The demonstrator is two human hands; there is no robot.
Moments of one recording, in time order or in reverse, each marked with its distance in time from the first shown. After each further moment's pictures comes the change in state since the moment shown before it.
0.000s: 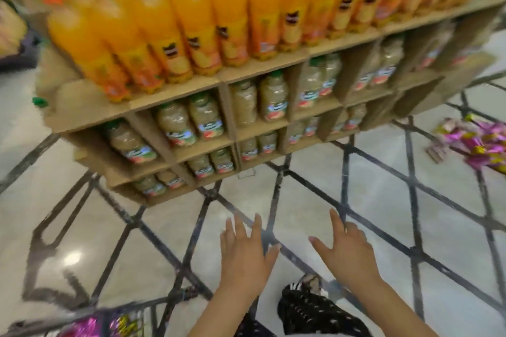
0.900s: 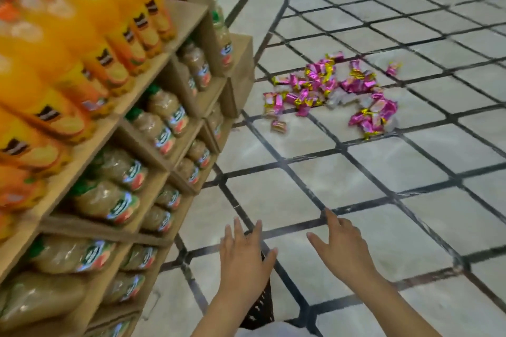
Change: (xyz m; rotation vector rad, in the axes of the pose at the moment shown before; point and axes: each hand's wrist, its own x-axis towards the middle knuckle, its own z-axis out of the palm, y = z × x) left_hand 0.176 0.415 0.000 0.444 -0.199 0.667; right_hand 0.119 0.294 -0.132 0.545 0.221 0.674
